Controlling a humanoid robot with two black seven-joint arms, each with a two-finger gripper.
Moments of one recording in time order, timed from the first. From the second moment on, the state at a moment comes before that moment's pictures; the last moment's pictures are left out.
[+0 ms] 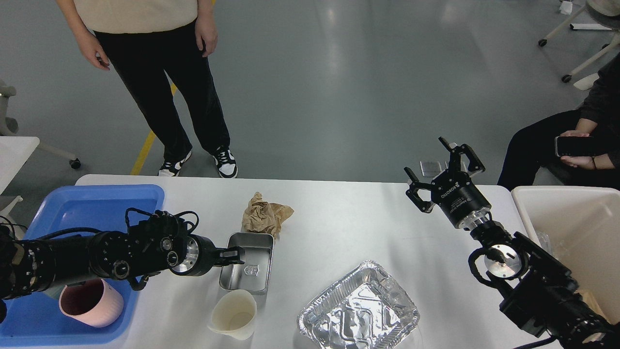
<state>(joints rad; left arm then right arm) -1.05 0.29 0.41 -0.96 0.70 -0.21 0.13 0.54 -0.16 1.01 0.62 -0.17 0.63 0.29</state>
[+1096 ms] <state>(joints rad) -1.42 0.92 0.36 -1.30 0.72 -0.57 0.11 0.55 -0.16 1.01 0.62 -0.17 0.63 0.29</state>
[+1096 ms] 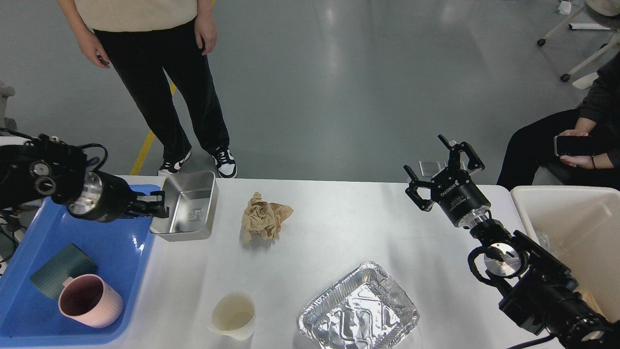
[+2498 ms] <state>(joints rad) -0.97 0.49 0.20 -0.17 0.86 -0.53 -0.13 0.54 -0.14 1.01 0.62 -0.18 0.63 0.29</state>
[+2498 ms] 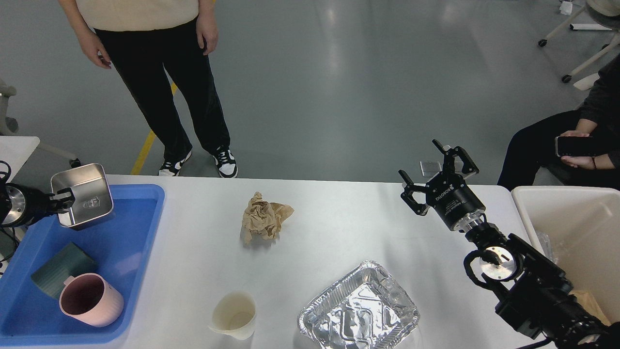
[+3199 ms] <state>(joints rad) -0.86 0.30 0.19 -0.09 0.71 -0.35 -0.04 0.51 -0.14 1.01 0.62 -0.18 0.64 0.29</state>
